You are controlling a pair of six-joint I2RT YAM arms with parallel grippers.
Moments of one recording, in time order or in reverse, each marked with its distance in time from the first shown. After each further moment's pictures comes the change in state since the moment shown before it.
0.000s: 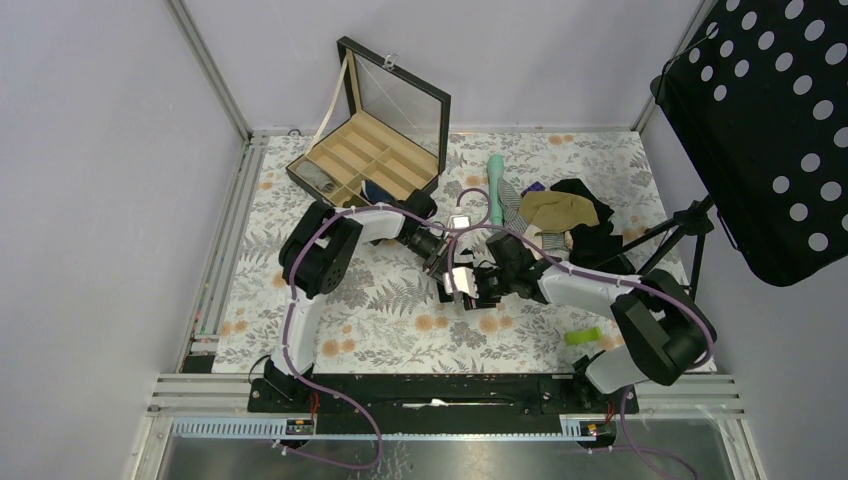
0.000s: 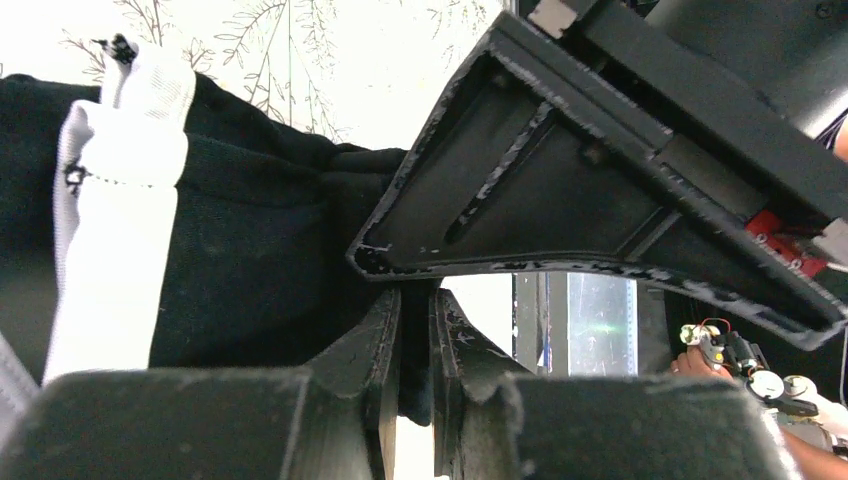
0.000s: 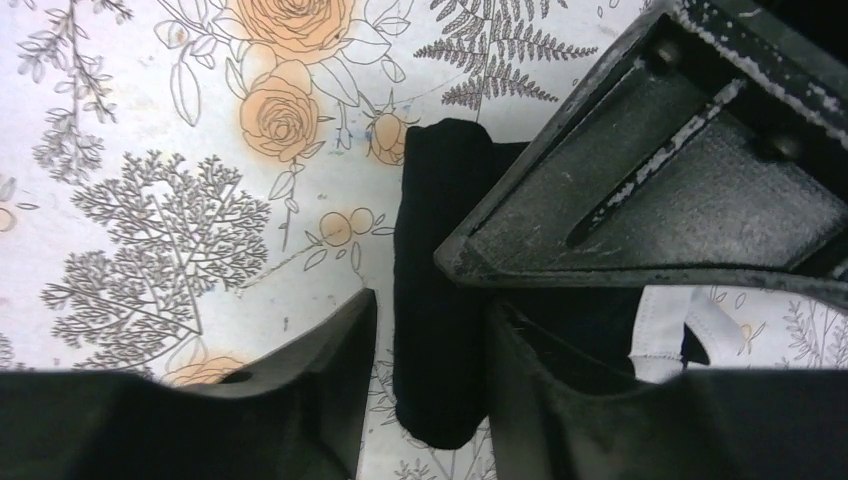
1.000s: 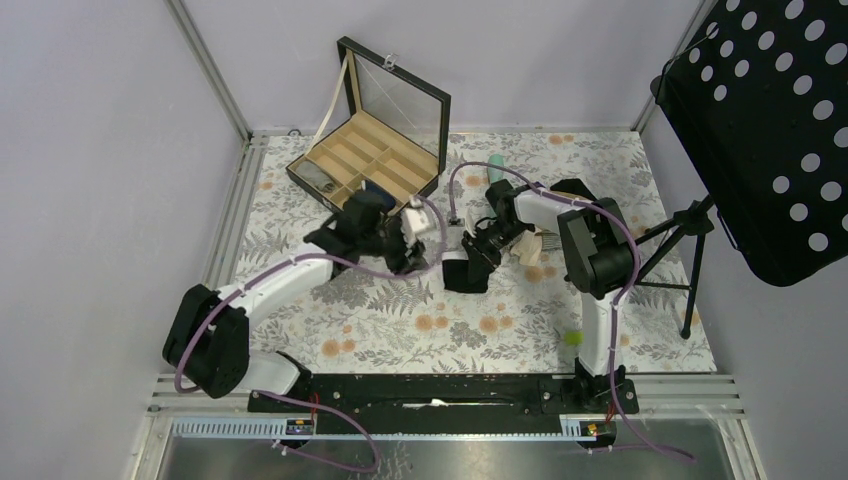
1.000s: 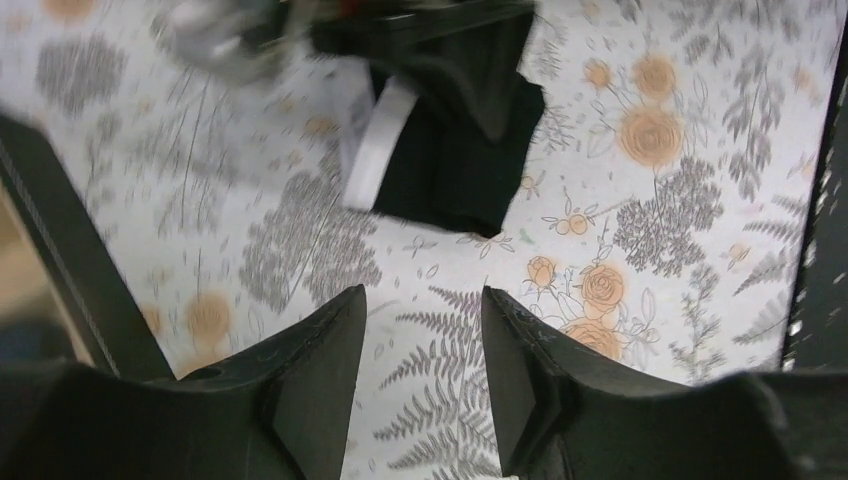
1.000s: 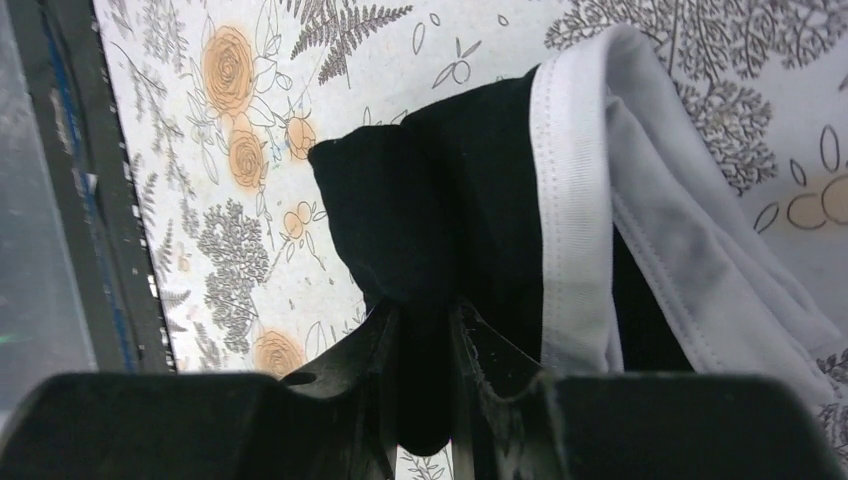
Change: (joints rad) left arm 0.072 -0.797 -0.497 0.339 -0.629 0.087; right arm -0.236 0.587 0.686 -0.719 -0.240 0.206
